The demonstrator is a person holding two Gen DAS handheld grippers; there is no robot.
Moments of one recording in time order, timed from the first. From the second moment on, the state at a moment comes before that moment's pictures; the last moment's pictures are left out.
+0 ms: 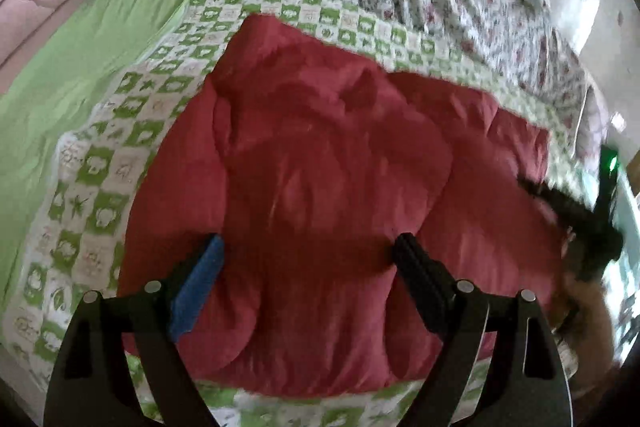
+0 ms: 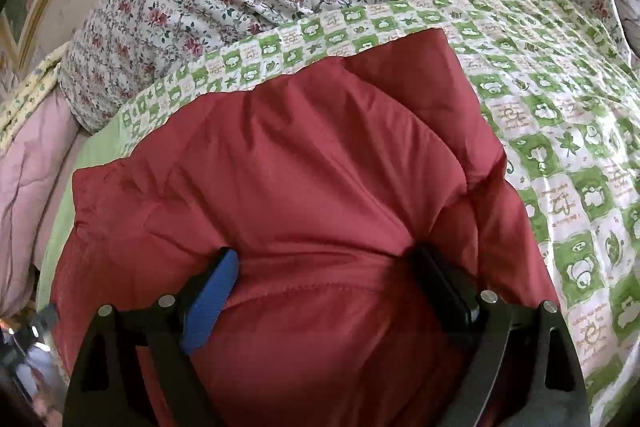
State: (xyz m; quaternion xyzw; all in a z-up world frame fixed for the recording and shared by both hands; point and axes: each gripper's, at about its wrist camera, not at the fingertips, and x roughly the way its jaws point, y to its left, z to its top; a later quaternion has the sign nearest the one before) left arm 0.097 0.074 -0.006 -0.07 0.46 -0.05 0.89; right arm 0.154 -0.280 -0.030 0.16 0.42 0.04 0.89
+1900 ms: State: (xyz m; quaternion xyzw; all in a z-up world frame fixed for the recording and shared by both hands) left arm 0.075 0.029 -0.025 0.02 0.48 -0.03 0.87; right arm 0.036 -0.238 -0.024 0.04 0.43 0.07 0.90
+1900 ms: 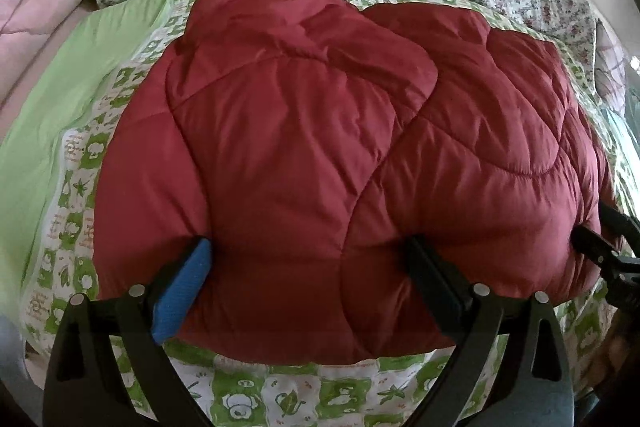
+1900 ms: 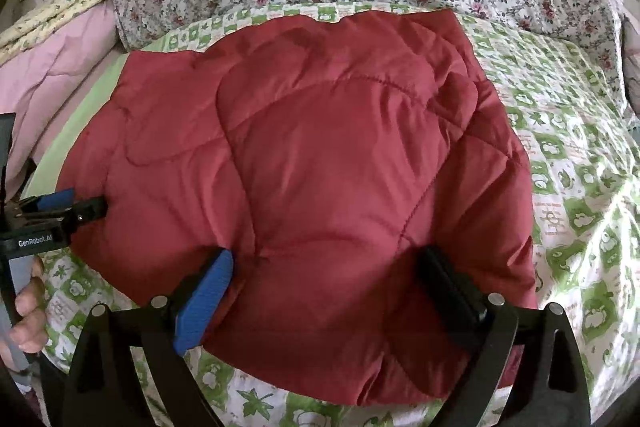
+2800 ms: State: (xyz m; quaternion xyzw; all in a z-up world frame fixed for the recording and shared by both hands) left arm 0.133 0.052 -0.006 0.01 0.48 -0.03 0.88; right arm 0.094 -0.241 0.005 0.07 0.41 0.07 0.91
